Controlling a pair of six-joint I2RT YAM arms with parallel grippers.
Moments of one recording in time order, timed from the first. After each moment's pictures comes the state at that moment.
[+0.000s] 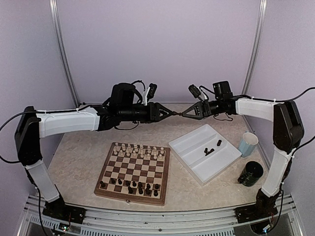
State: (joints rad) left arm -0.78 1.77 1.32 0.16 0.42 -0.60; right arm 0.35 1.85 1.38 -0.13 -1.35 0.22
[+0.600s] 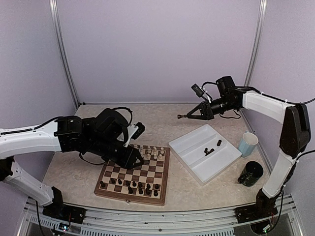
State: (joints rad) left arm -1.07 1.34 1.16 -0.66 0.00 -0.49; right arm 0.35 1.76 1.46 -0.55 -1.01 -0.27
